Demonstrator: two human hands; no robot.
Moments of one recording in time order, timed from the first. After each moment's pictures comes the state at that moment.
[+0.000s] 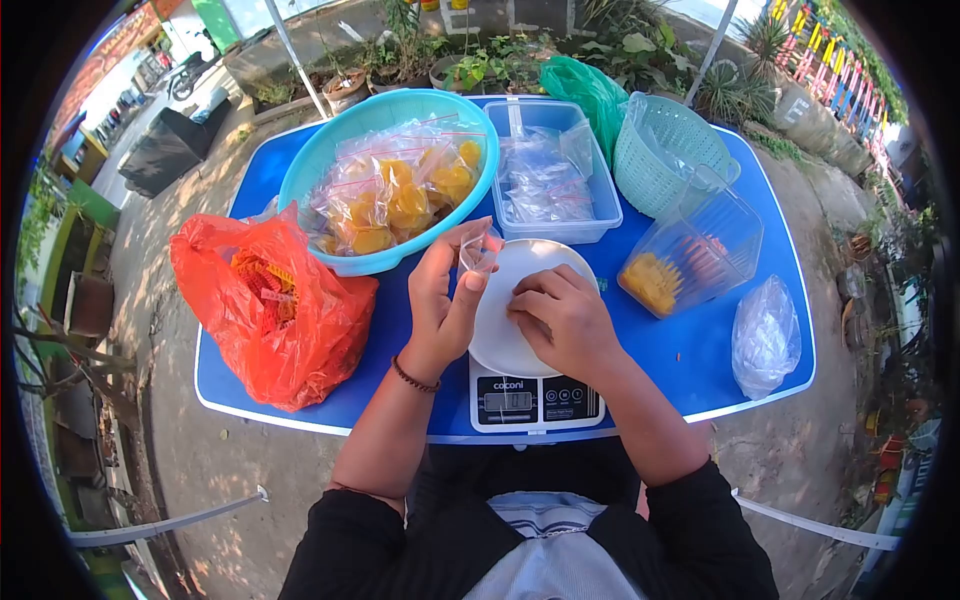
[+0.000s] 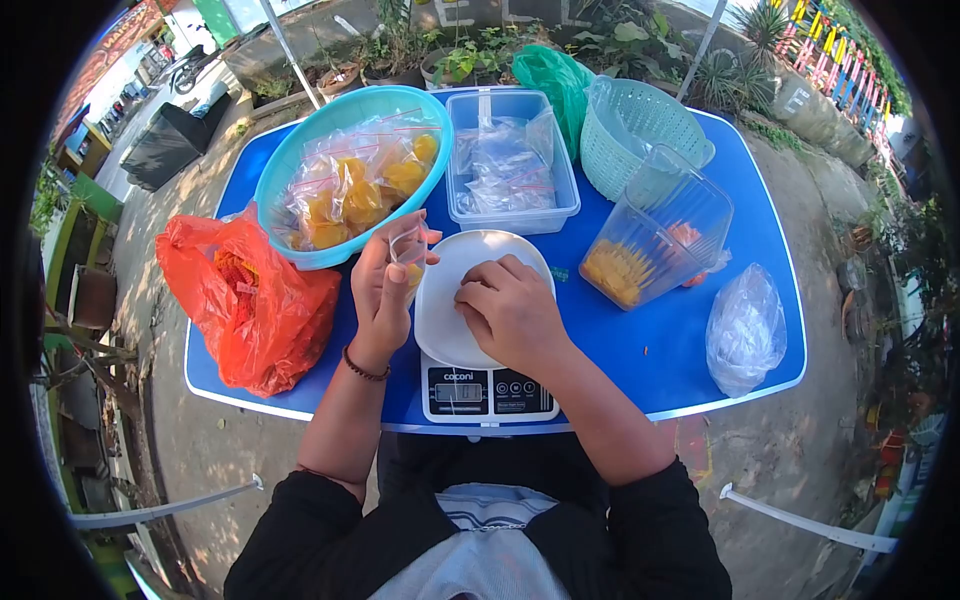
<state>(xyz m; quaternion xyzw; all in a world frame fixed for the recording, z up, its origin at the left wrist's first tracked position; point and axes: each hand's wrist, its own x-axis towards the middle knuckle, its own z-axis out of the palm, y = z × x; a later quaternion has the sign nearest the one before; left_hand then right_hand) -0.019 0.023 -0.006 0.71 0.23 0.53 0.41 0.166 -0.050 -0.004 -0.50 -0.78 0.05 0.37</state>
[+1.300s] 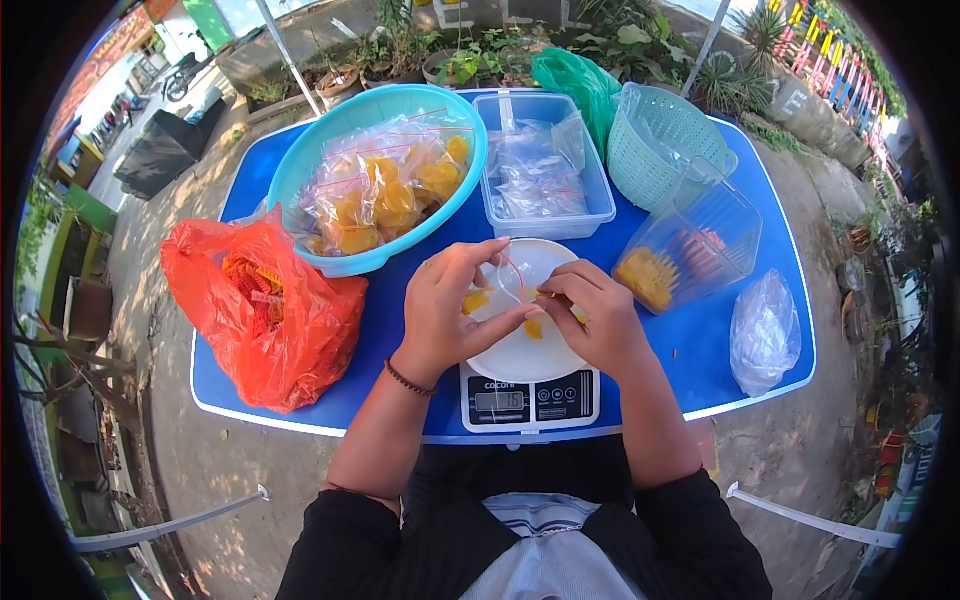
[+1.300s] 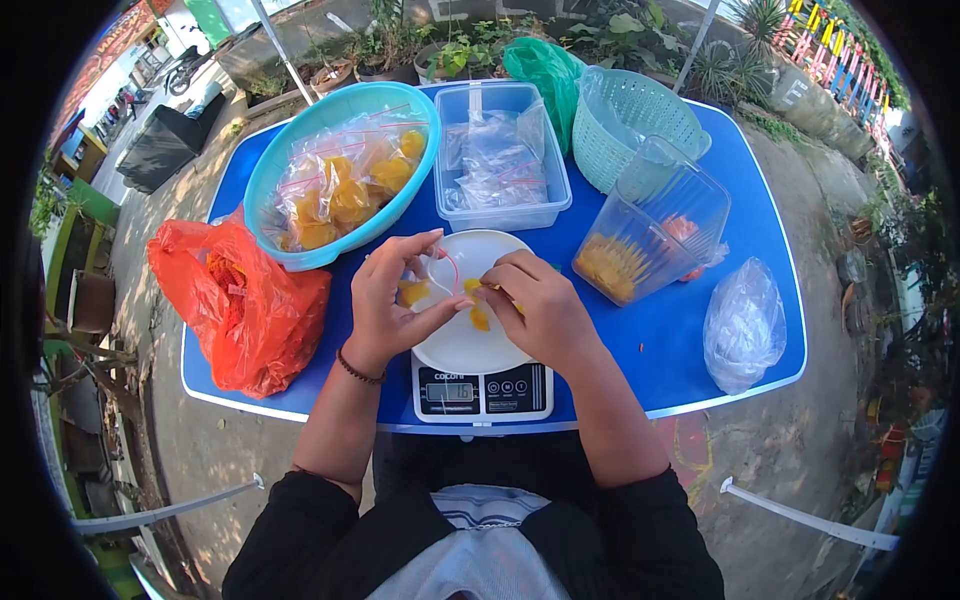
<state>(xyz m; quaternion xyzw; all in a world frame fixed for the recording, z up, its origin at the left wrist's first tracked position) -0.013 0.015 0.007 0.83 0.25 0.47 0.16 0.195 -0.061 0.005 -0.49 -0.73 0.12 0.46</state>
